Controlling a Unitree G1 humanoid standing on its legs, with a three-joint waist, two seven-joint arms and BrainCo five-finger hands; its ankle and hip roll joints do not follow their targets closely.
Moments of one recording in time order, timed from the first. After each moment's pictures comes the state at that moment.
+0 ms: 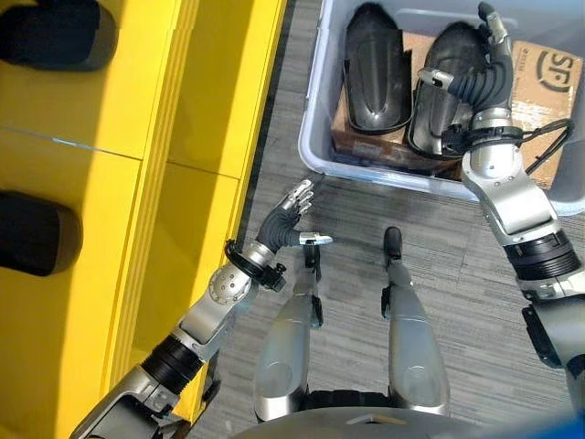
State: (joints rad) left arm -0.18 0.53 -0.48 -0.08 -0.47 -0.30 0.00; right arm -0.78 -0.59 0.26 0.05 0.19 0.21 -0.56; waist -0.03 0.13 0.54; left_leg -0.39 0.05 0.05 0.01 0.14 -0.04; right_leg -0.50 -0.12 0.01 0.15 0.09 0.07
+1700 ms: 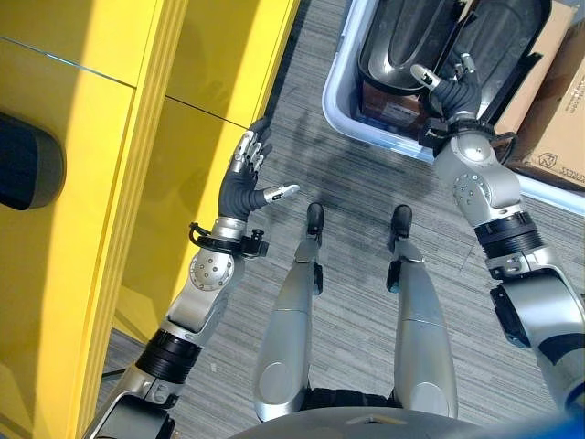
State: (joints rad) left arm -0.20 0.47 -0.28 -0.11 -0.40 -0.32 0.18; right arm -0.90 -0.46 0.22 0.35 0.63 0.15 -0.51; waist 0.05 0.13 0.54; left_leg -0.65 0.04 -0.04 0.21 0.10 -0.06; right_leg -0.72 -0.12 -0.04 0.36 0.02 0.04
